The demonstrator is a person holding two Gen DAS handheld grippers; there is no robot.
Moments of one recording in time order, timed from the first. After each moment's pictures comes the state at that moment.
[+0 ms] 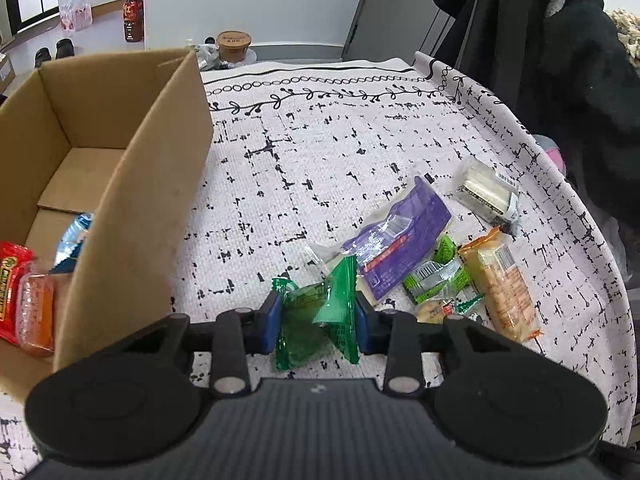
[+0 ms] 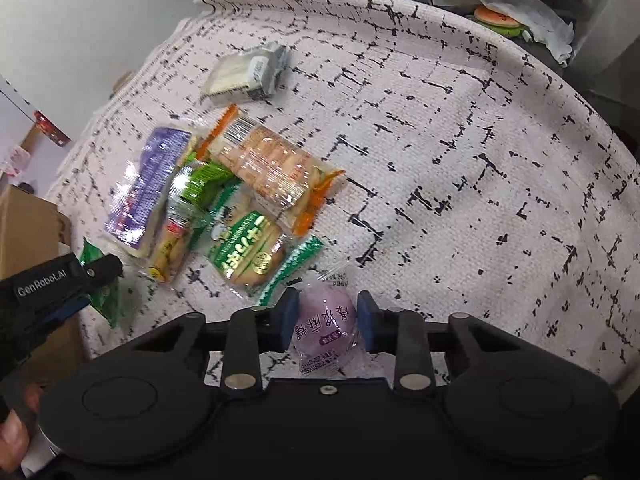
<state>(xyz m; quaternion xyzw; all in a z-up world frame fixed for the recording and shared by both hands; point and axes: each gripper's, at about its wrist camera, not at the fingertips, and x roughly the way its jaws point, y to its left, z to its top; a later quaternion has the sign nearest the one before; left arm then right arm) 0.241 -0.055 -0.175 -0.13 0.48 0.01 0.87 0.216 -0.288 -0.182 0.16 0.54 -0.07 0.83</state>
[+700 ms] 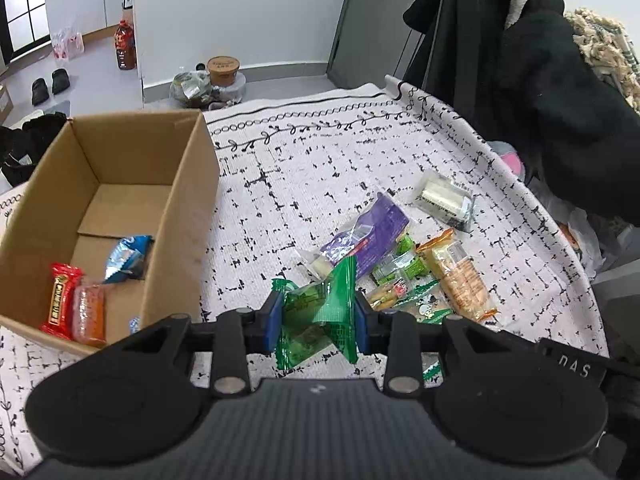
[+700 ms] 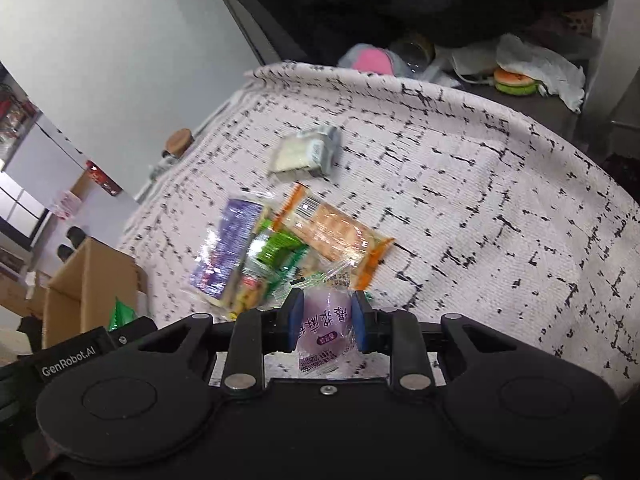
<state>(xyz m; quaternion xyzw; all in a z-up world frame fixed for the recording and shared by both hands) 0.204 -0.060 -0.114 -0.10 0.46 0.00 0.88 0.202 -0.290 -0.131 0.21 0.45 -0.01 0.87</state>
